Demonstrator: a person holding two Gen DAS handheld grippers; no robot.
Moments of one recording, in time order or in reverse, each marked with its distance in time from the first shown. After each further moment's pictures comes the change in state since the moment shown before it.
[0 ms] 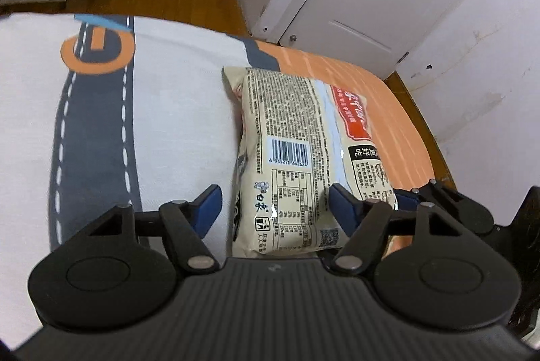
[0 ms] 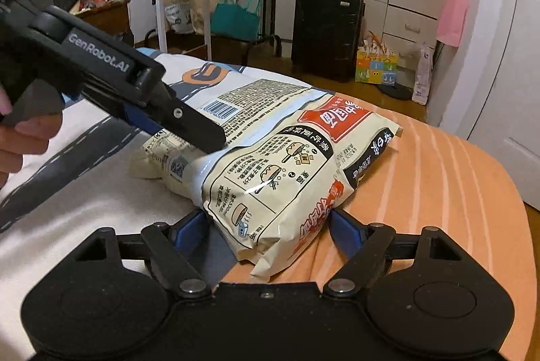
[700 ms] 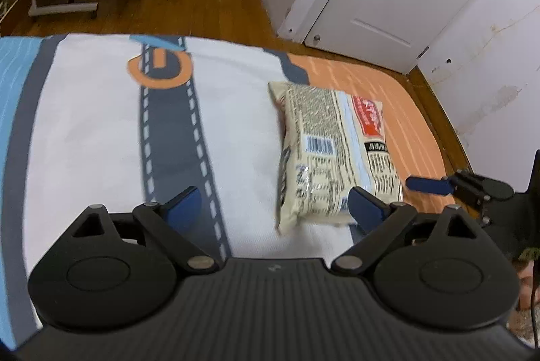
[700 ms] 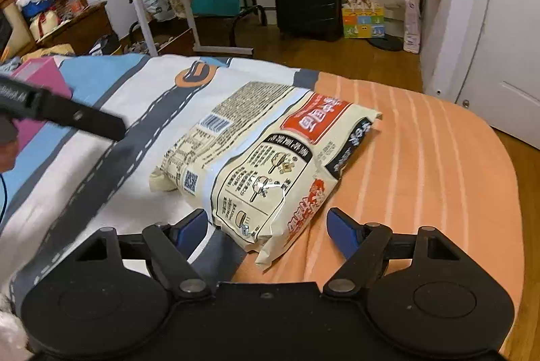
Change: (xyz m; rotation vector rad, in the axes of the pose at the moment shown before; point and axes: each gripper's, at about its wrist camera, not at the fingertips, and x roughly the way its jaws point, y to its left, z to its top) left arm -0.070 0.002 0.005 0.031 0.013 0.110; right arm -0.019 -0.011 0.033 0.157 0.151 0.031
